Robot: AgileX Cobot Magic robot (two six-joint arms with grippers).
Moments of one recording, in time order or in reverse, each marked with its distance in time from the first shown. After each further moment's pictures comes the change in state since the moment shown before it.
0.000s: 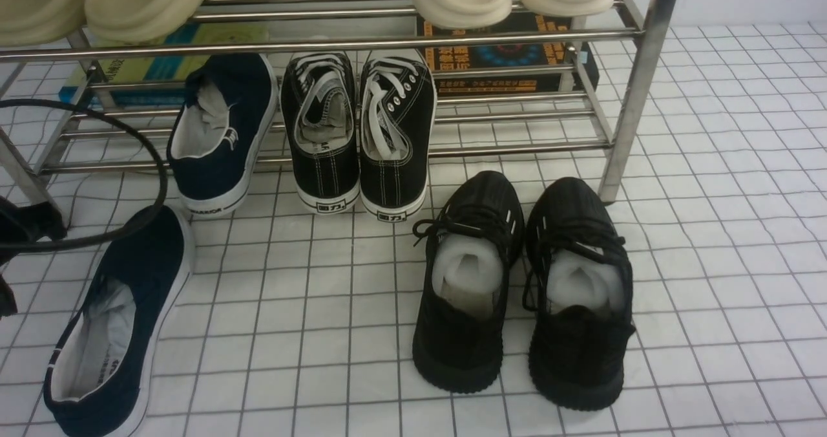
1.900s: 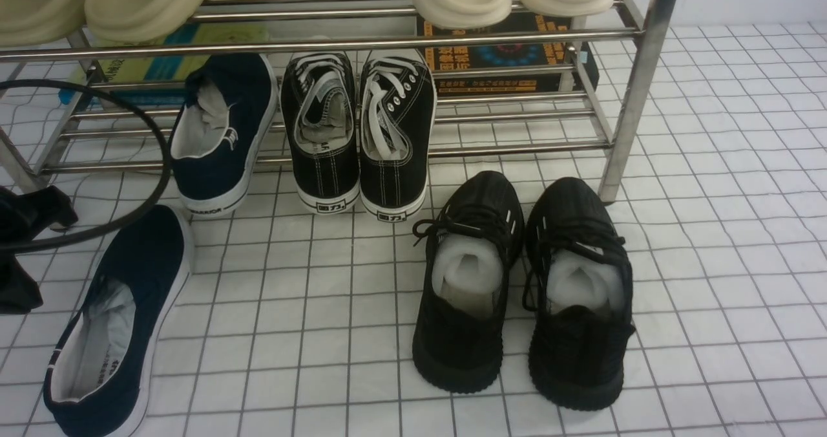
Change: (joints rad) right arm 0.000 0.000 0.000 0.001 0.000 0.000; left arm 0.000 -0.040 0.000 -0.122 0.014 0.009
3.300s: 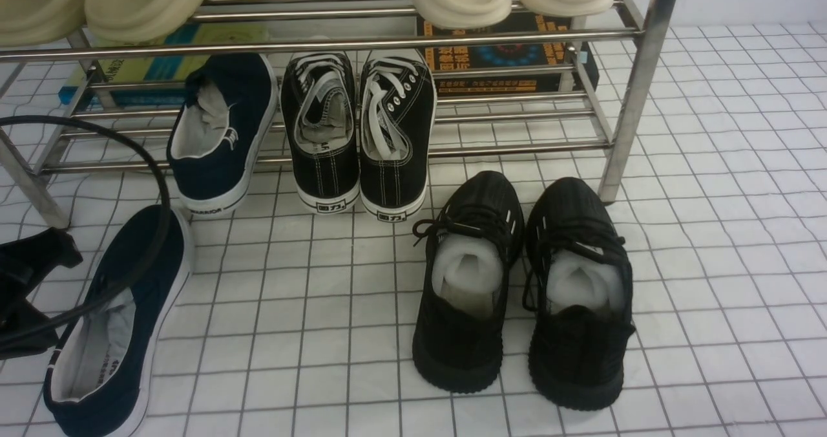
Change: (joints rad) right arm 0.000 0.000 0.000 -0.002 0.000 0.000; left arm 0.000 -0.150 0.144 -0.083 -0.041 0.000
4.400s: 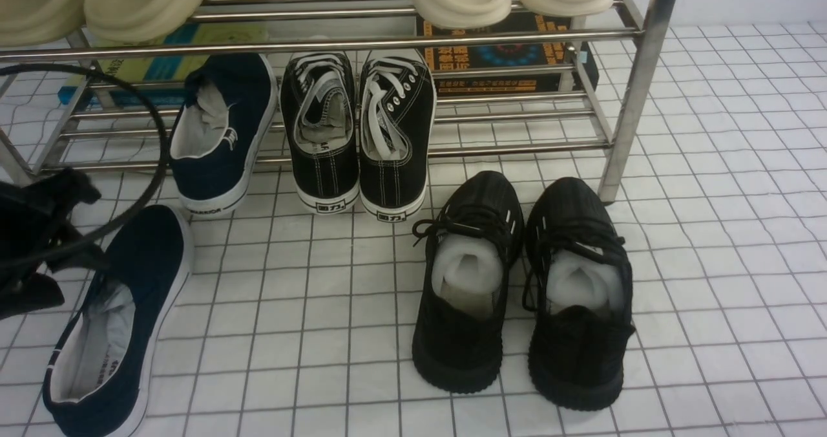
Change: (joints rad) right arm 0.000 0.000 0.000 0.000 0.000 0.000; left arm 0.000 0.118 -0.076 -0.112 -0.131 -0.006
